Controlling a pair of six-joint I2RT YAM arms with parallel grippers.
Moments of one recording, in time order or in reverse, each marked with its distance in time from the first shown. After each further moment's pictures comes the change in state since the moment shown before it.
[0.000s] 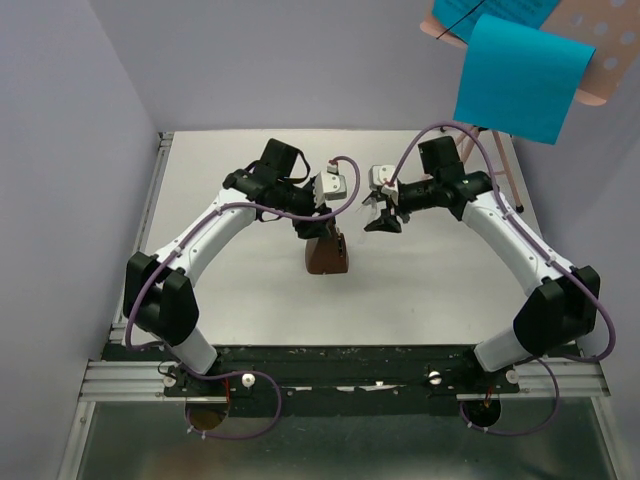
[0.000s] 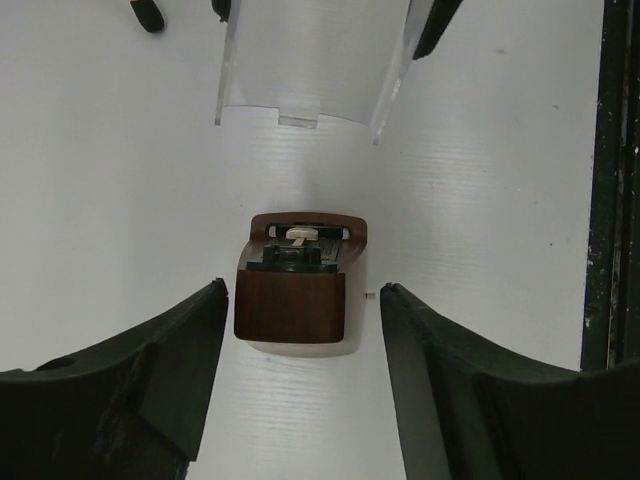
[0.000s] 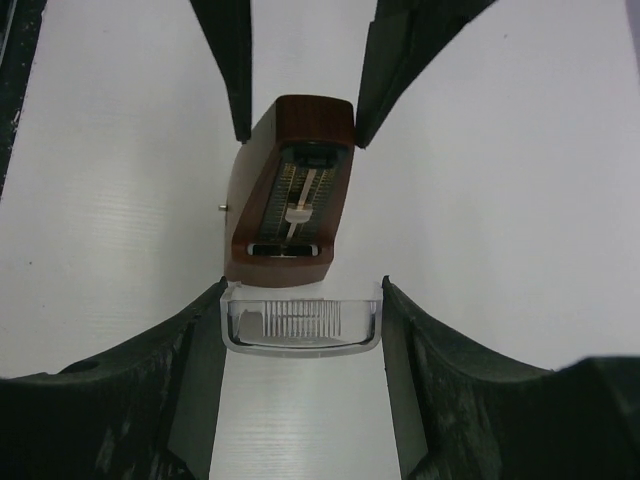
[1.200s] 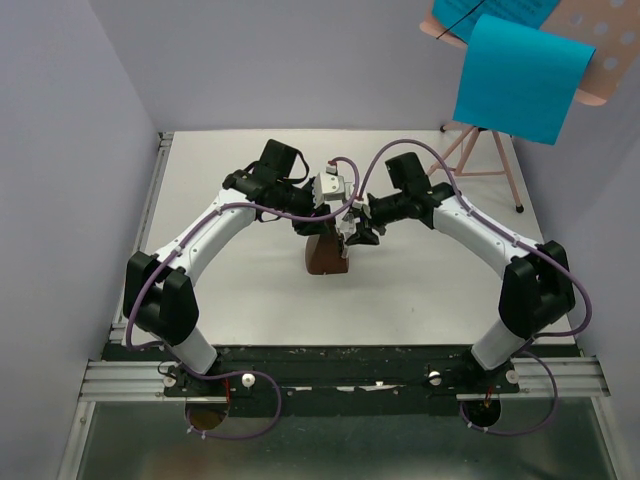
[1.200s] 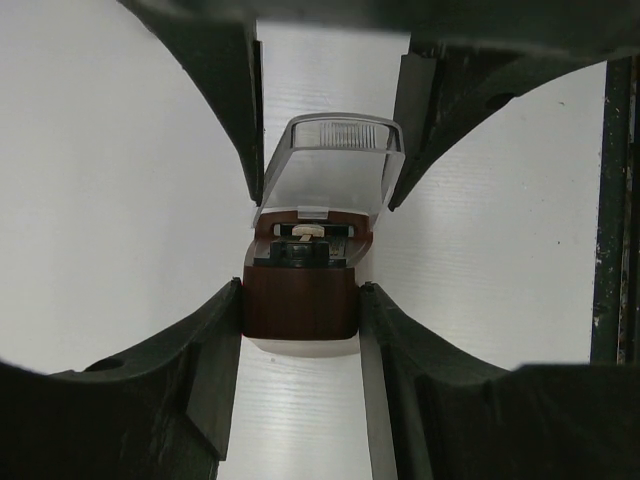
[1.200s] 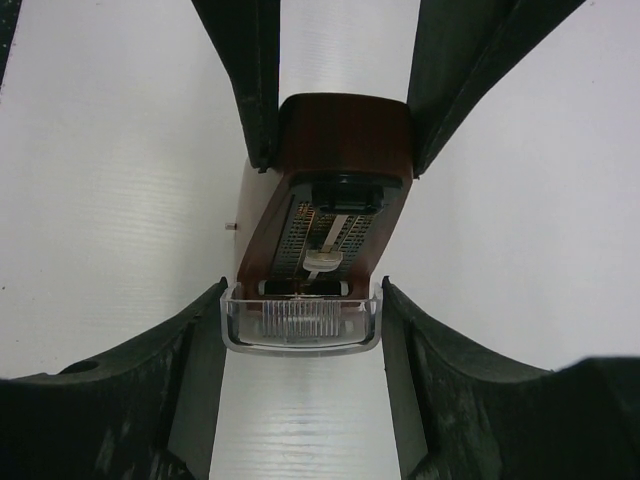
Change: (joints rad) left arm 0.003 0.011 -0.013 0.012 0.007 0.010; right arm 0.127 0.128 -0.083 0.193 0.059 0.054
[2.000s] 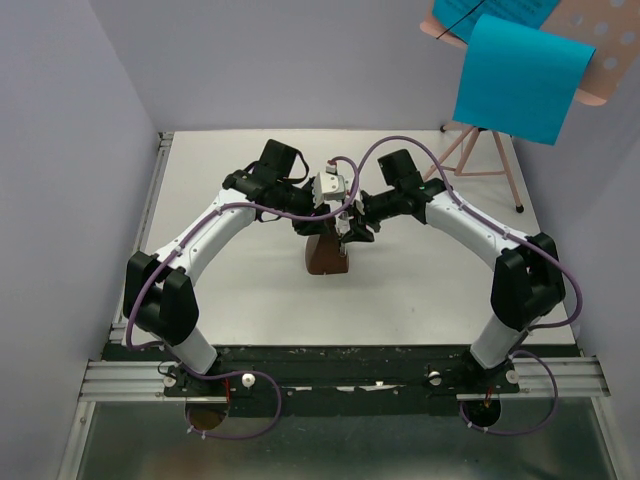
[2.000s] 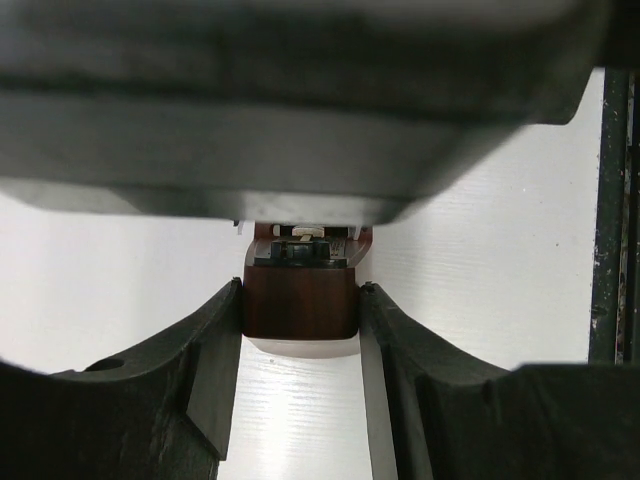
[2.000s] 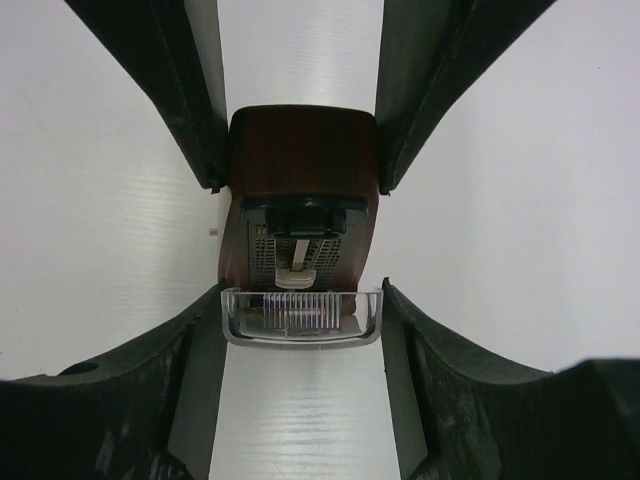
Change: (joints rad) left arm 0.000 0.000 -0.002 0.004 0.002 -0.005; right arm 0.014 0.061 0.041 0.011 0.046 0.034
